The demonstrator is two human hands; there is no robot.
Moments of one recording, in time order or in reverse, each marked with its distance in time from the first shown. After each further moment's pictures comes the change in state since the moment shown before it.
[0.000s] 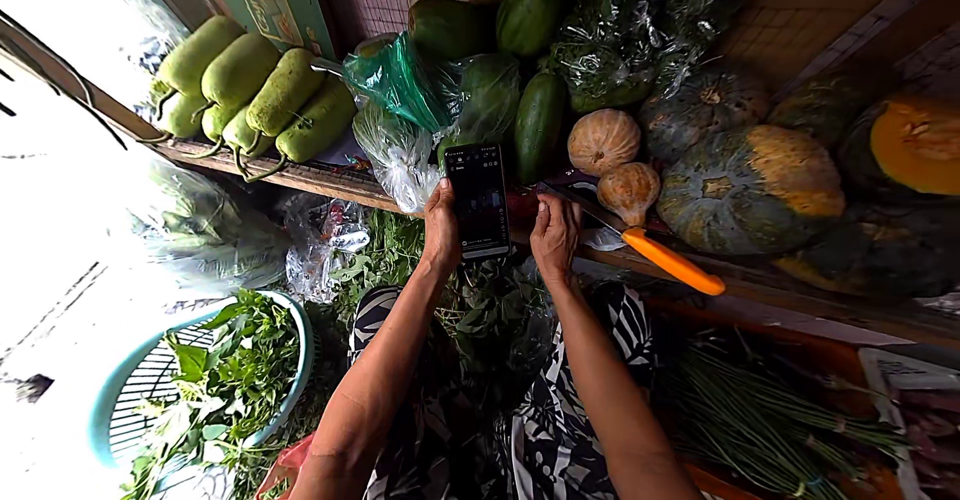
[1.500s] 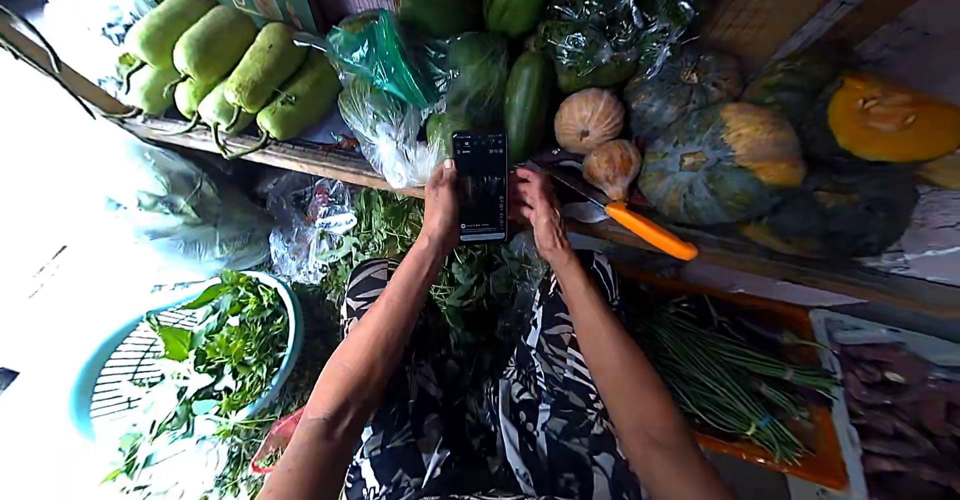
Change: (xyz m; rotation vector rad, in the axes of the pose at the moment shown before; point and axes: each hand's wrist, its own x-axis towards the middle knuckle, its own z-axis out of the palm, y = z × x) left_hand 0.002 -0.014 0.011 -0.132 -0.041 -0.022; right_hand -0.002 -0.021 -0.042 0.790 -0.431 0.348
